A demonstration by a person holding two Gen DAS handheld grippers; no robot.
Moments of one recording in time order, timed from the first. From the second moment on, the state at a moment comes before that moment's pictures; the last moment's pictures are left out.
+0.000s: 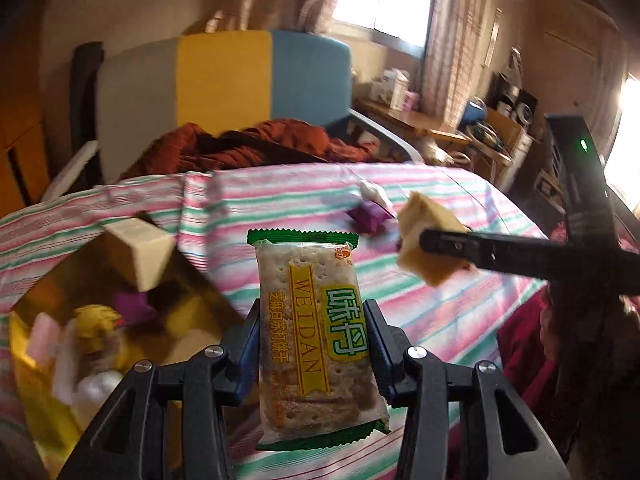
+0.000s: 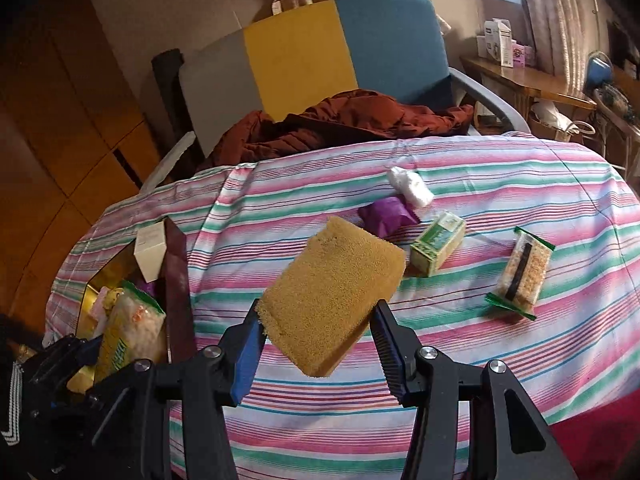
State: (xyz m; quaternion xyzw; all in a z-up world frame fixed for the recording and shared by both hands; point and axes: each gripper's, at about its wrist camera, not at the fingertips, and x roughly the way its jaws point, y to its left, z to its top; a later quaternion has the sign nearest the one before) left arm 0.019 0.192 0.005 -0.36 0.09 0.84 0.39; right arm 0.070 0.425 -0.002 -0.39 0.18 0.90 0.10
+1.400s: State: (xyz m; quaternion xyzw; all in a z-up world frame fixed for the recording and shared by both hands) left arm -0.049 -0.080 -0.012 -0.40 -0.11 0.91 0.11; right arm 0.024 0.187 -0.009 -0.42 0.06 0.89 -0.18
